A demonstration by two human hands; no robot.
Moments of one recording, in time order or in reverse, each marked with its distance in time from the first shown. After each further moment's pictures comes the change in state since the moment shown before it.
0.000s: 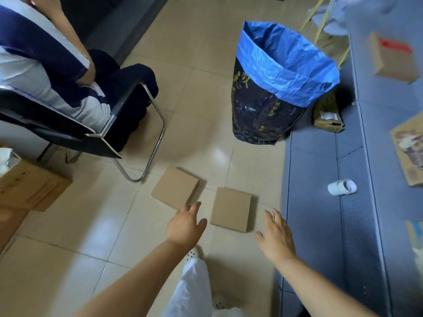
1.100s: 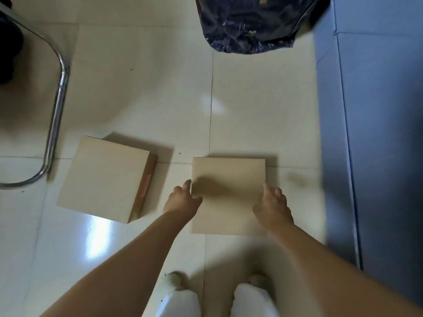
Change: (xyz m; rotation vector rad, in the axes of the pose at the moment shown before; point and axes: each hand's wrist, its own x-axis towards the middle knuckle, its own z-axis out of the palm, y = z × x) left_hand 0.445 -0.106 0.425 0.051 -0.318 -0.232; right_hand 0.448 0.119 0.401 0.328 -0.192 0.295
